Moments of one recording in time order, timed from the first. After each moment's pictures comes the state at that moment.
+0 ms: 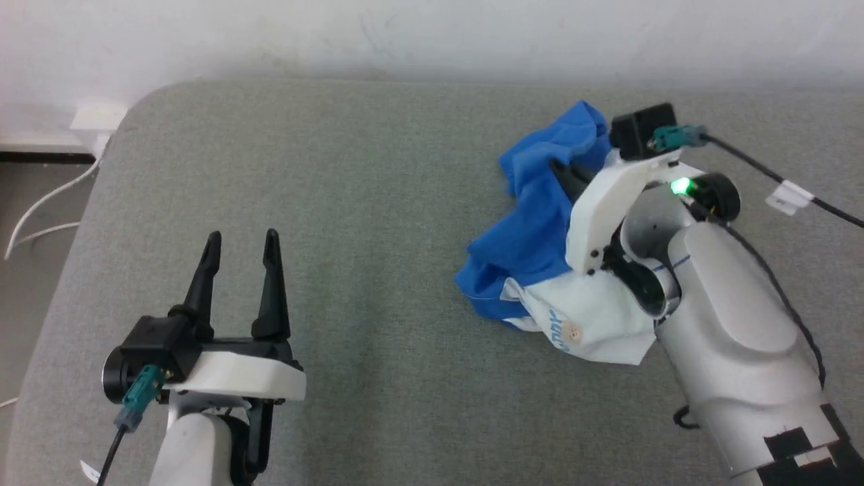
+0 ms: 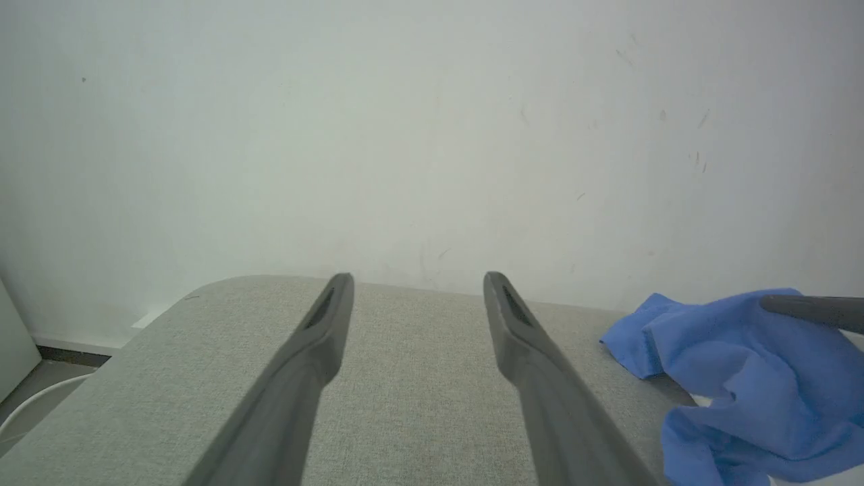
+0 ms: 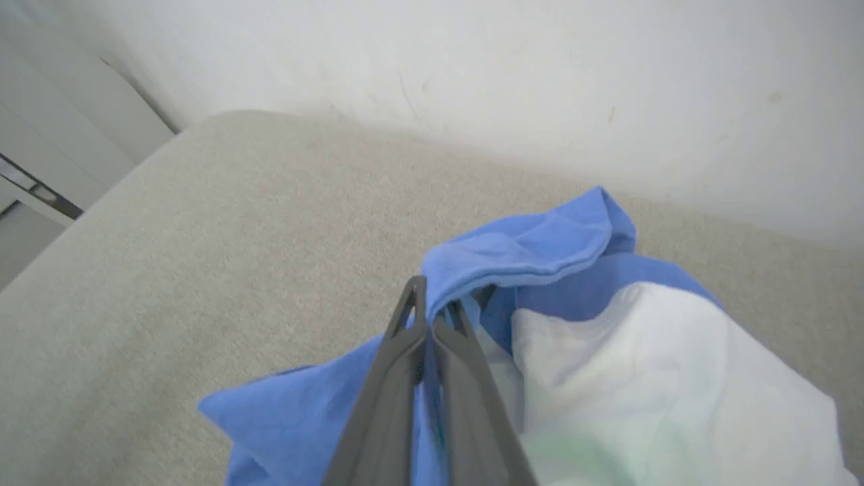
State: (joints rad) left arm -0.15 0.06 0.01 0.08 -0.18 -0.05 -0.26; right arm -0.70 -0.05 0.25 0.62 0.31 0.13 0.29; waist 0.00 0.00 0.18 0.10
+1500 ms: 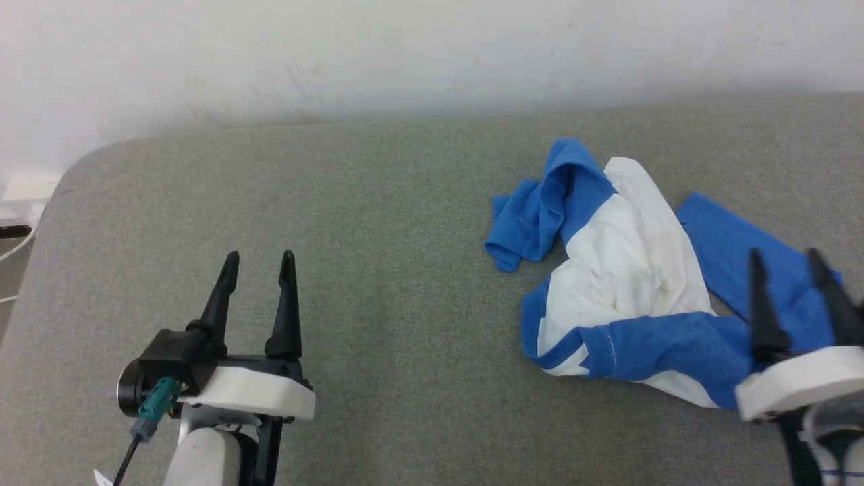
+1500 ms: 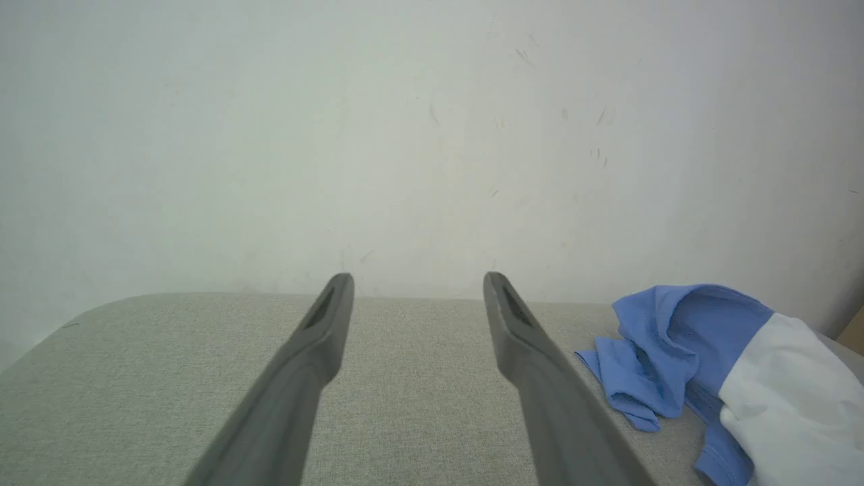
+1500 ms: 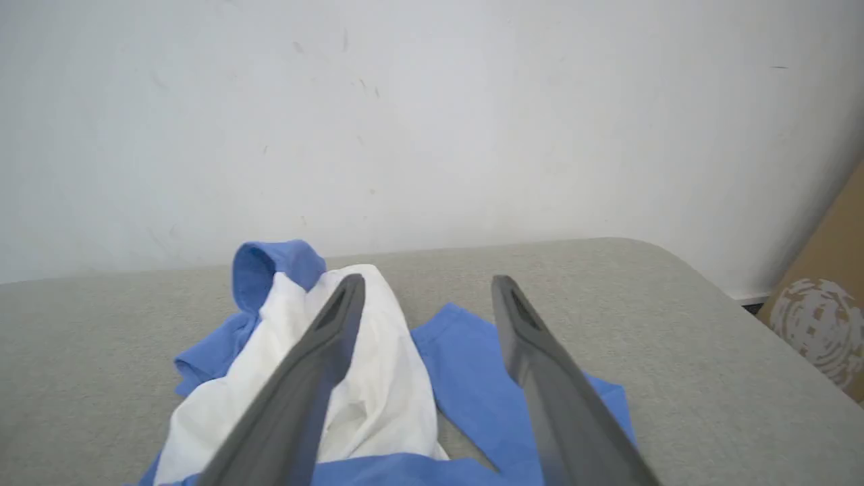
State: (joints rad) left arm -0.12 0.05 -0.01 0.11 -0.18 -0.08 -0.26; right arm -0.02 -0.05 -0.23 -0.14 0.13 0.13 0.06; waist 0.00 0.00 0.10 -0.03
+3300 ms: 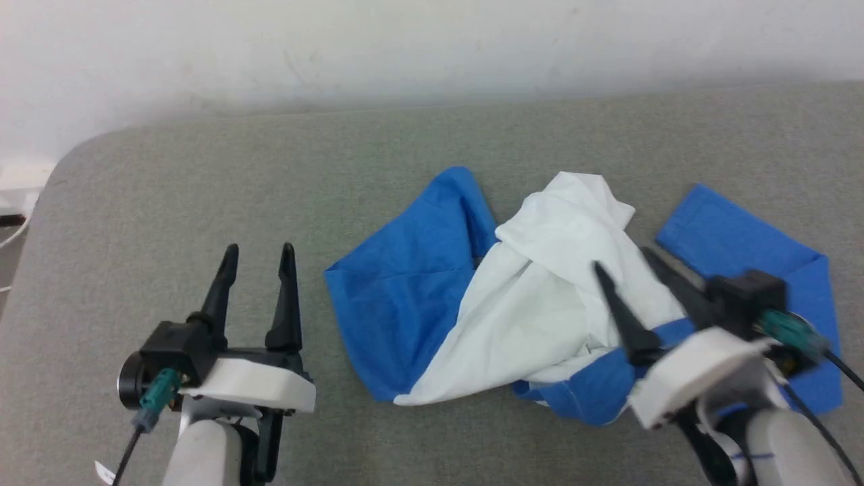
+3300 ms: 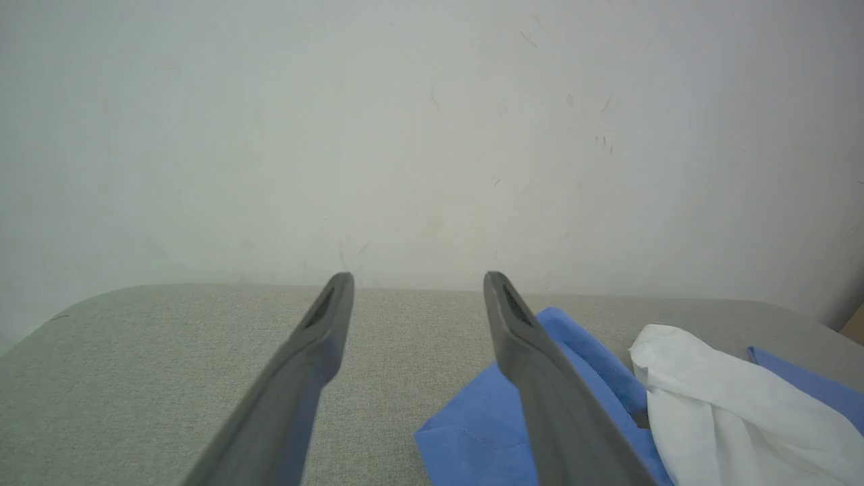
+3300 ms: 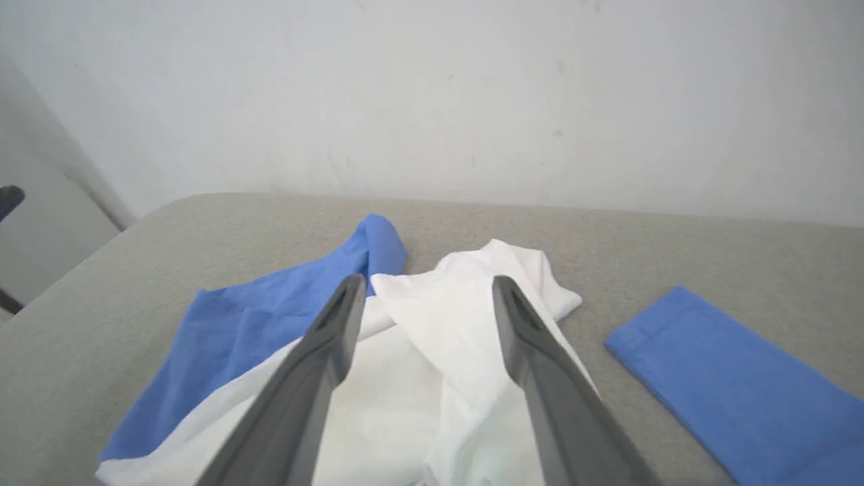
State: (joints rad) left arm -0.15 0.05 0.00 0.12 -0.17 -0.08 -0.26; right arm -0.13 -0.11 0.17 -0.06 0.27 0.13 0.19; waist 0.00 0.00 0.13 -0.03
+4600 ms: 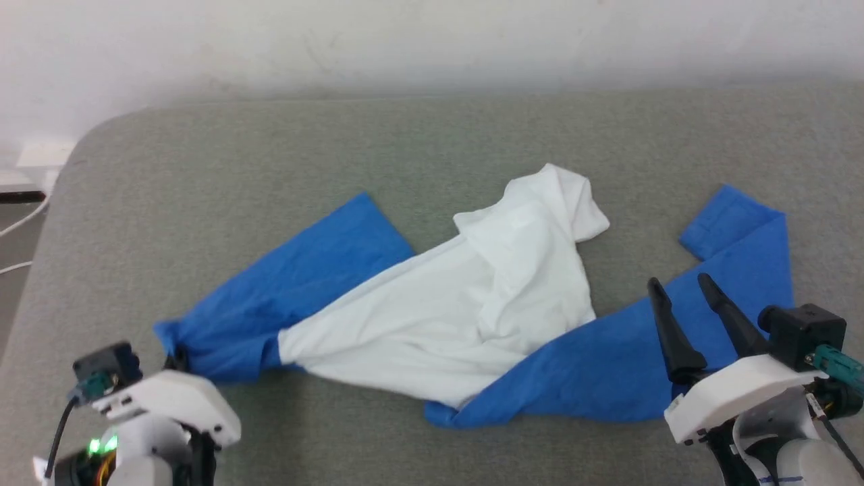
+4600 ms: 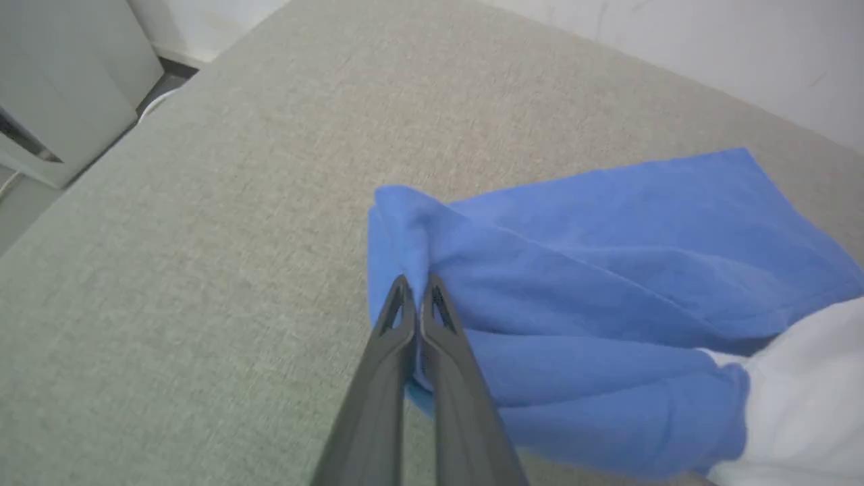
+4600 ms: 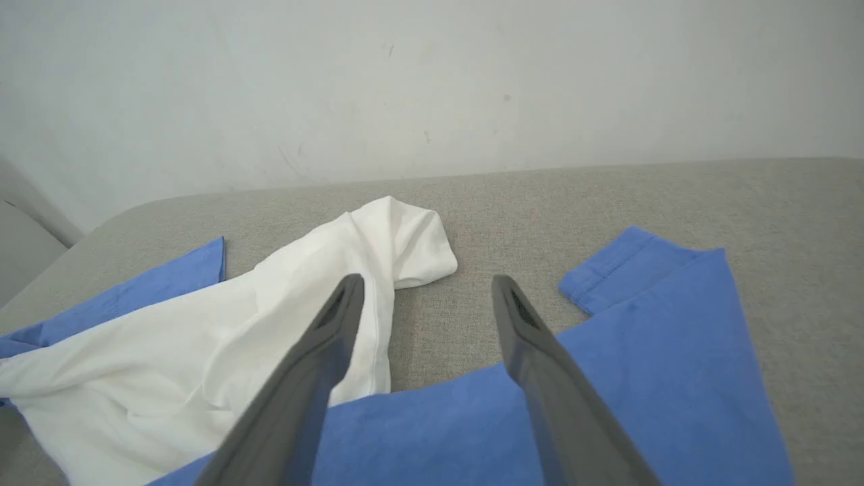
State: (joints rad) left arm -0.13 0.12 0.14 0.26 -0.29 0.16 0.13; right arm -0.02 -0.05 -0.01 -0.06 0.23 0.13 0.08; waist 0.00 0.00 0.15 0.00
